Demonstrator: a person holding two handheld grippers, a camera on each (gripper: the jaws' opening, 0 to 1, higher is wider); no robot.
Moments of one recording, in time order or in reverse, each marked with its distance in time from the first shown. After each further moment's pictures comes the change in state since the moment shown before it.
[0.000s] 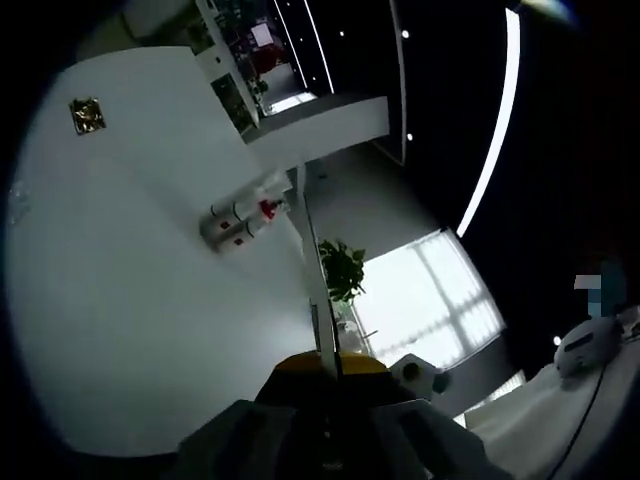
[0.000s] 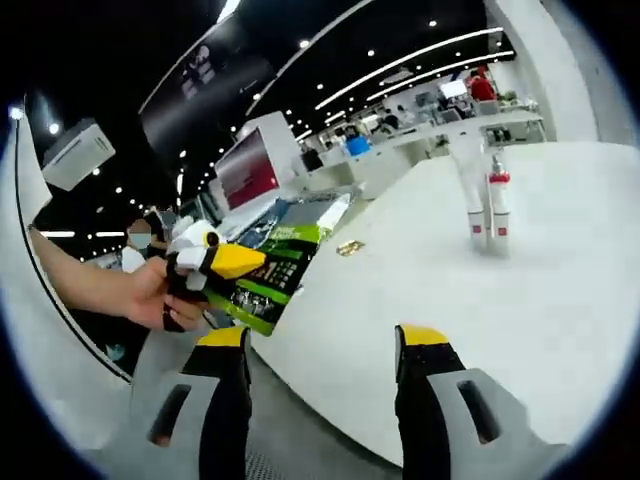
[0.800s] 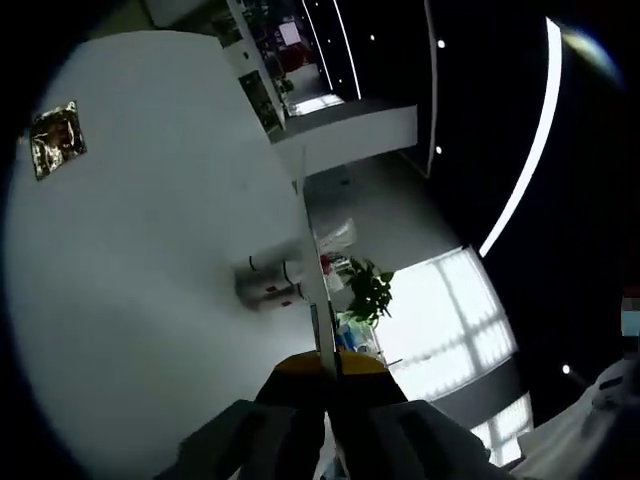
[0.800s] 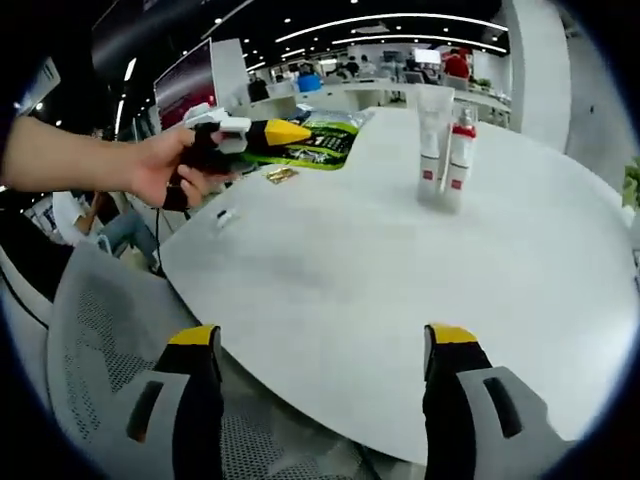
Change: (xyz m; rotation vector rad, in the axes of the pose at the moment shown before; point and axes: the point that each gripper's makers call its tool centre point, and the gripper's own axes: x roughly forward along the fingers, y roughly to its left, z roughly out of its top) left arm 0.078 0.090 0.108 -0.042 0.037 0.078; right arm 0.008 -0.055 -0.057 -0.105 0.272 -0.296
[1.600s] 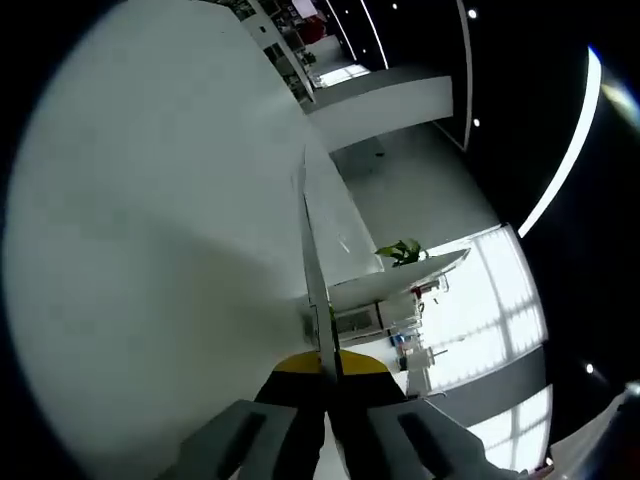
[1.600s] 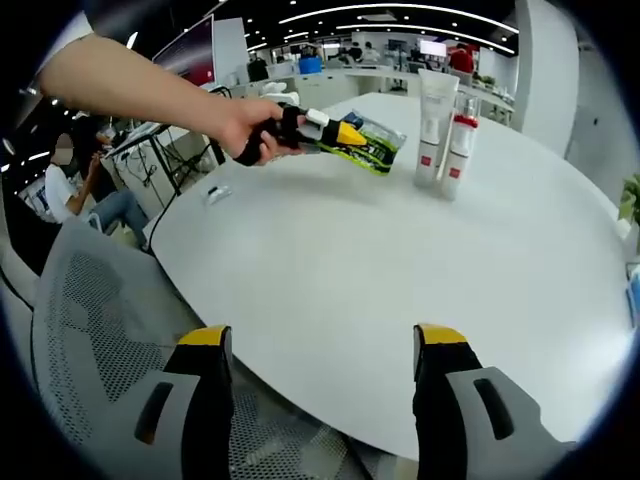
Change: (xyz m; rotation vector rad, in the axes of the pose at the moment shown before) left arm 0.068 0.081 0.046 -0.006 0.126 0.158; right arm 0.002 -0.007 -0.012 -0.047 0.065 -0.036
